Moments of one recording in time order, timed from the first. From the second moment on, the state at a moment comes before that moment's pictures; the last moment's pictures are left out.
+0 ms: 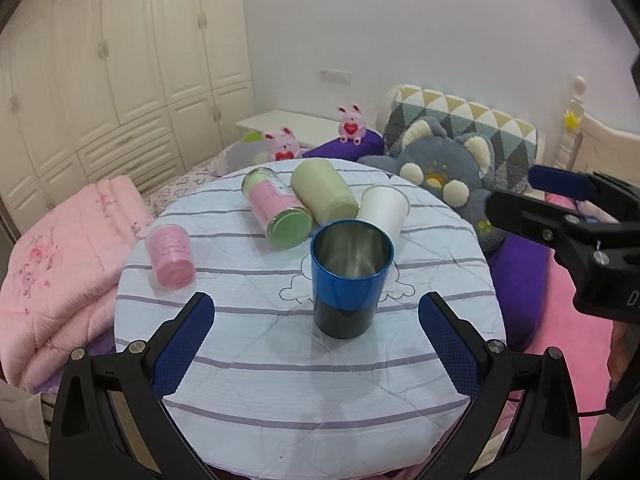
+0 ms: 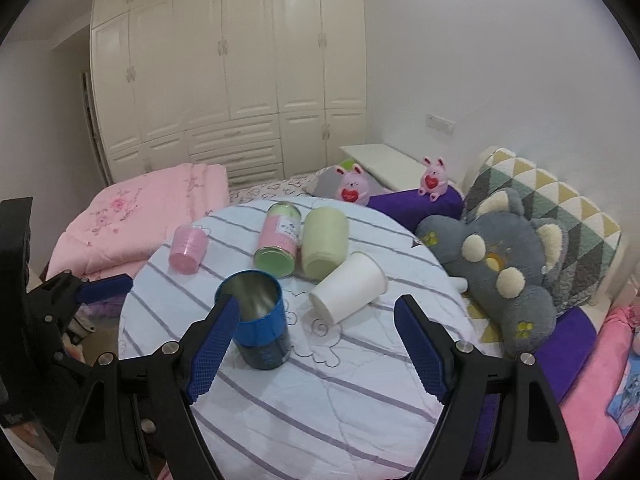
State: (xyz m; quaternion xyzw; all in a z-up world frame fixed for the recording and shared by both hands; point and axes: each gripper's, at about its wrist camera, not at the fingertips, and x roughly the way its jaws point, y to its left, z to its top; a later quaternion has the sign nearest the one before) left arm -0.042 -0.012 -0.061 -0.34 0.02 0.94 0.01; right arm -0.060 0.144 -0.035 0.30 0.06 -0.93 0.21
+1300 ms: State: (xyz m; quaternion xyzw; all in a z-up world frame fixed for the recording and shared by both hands) left arm -0.033 -0.017 -0.015 -0.31 0.00 0.95 0.02; right arm -0.057 0.141 -0.010 0.32 0.08 -0.93 0.16
